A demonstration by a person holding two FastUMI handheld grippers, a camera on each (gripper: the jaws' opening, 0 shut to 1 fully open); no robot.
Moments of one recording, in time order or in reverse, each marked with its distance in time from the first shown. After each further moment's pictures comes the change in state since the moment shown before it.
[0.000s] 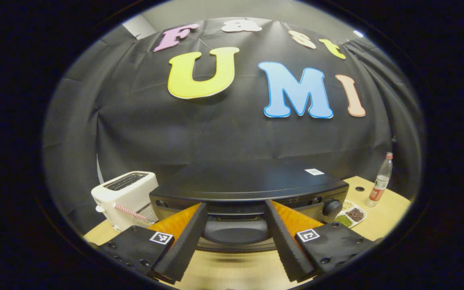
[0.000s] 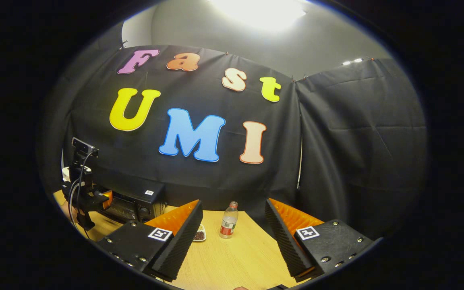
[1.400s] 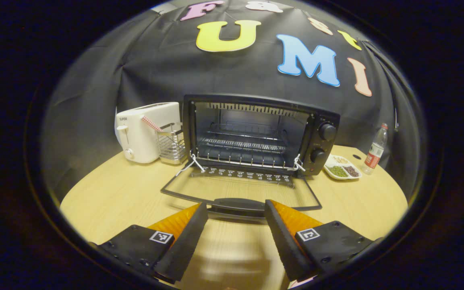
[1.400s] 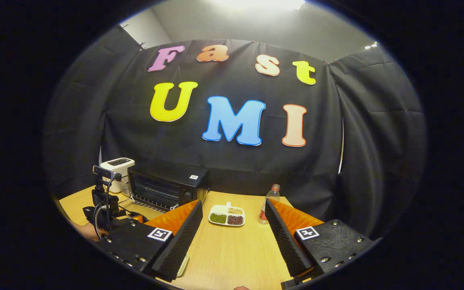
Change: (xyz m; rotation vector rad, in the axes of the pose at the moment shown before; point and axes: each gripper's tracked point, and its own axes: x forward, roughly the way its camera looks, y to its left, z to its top) left arm -0.125 0.008 -0.128 -0.134 0.262 0.060; right arm -0.029 0.064 -0.036 0.045 0.132 0.346
